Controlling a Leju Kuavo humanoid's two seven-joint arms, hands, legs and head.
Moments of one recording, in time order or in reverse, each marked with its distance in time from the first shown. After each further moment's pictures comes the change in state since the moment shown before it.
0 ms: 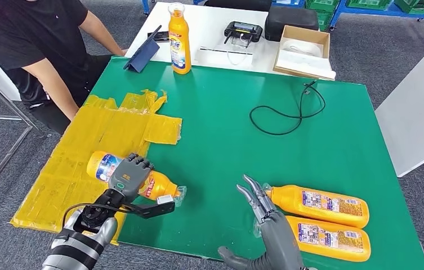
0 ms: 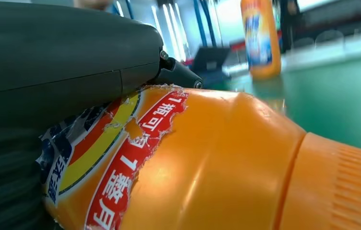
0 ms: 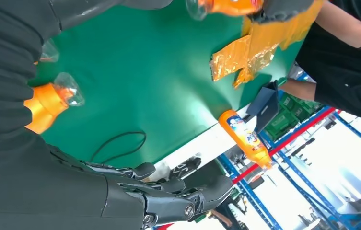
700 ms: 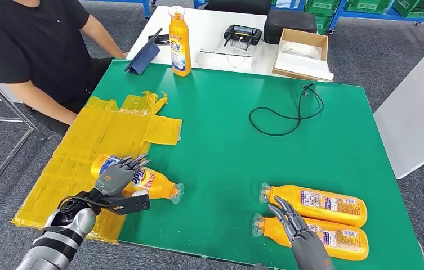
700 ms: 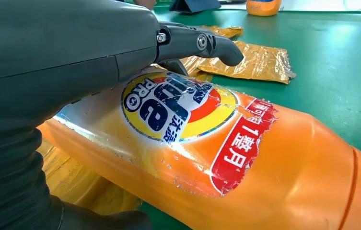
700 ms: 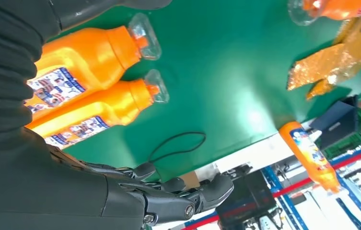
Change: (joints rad) left arm -0.035 0.121 0.052 0.117 0.414 -0.224 -0.201; right arm 0.097 -0.288 -0.045 -0.033 -0.015 -0.089 0.114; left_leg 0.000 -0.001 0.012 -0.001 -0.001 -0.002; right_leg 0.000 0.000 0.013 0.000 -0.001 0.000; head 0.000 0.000
